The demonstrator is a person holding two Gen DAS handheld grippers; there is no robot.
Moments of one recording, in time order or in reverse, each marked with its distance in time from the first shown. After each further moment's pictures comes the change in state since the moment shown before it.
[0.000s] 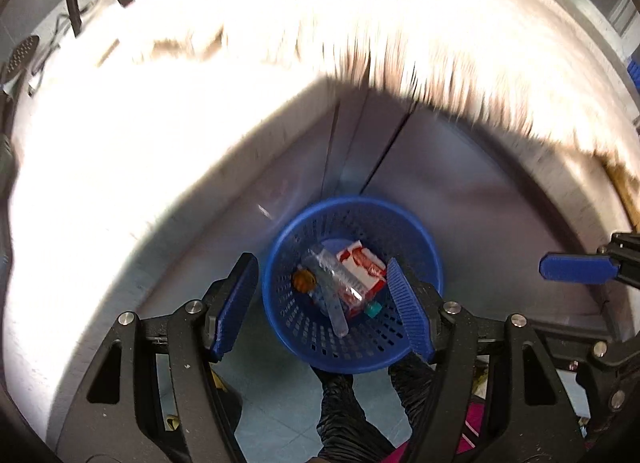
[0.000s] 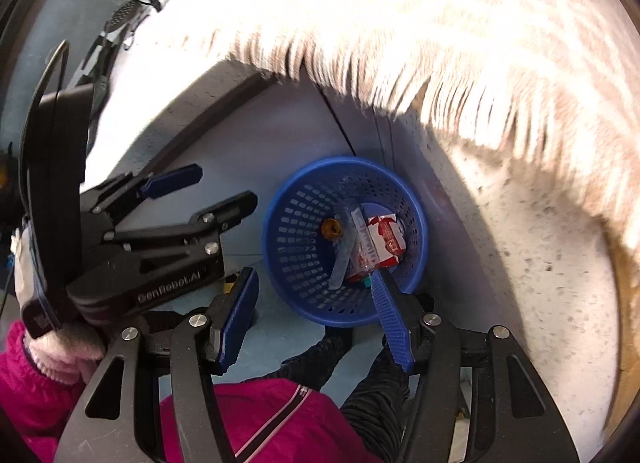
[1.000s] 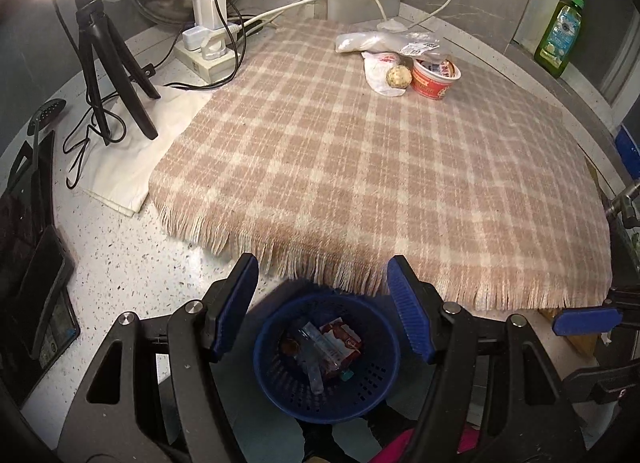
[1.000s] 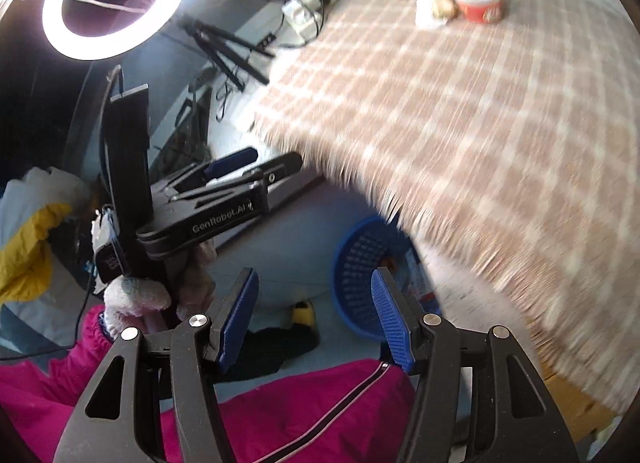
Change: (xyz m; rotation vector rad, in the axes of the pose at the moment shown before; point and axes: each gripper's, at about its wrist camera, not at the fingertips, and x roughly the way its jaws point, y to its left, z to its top) left arm -0.084 -0.020 0.080 -0.064 -0.201 0.005; right arm -0.120 -0.035 0.019 -0.001 -0.157 0.274
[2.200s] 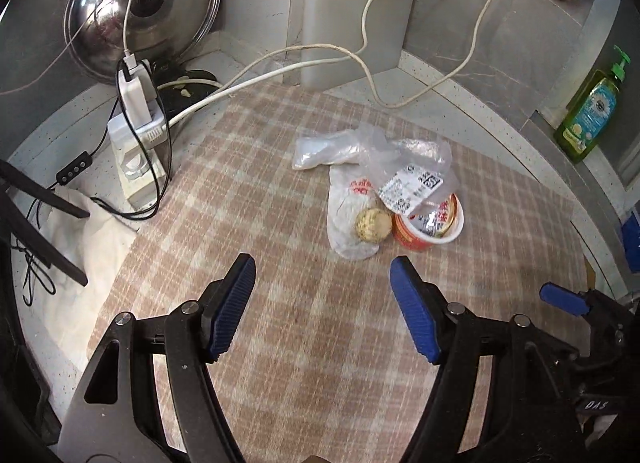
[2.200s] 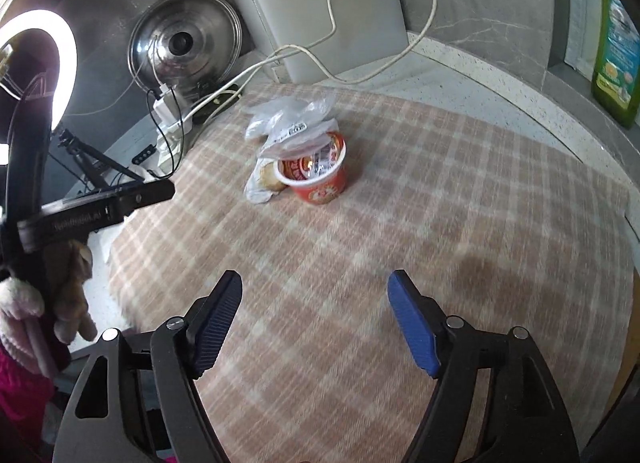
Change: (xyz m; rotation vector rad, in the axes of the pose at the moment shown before) left arm 0.068 -0.042 0.179 -0.075 -0.047 -0.045; right arm -0.031 -0.122 0.142 -0.105 -0.252 -0.335
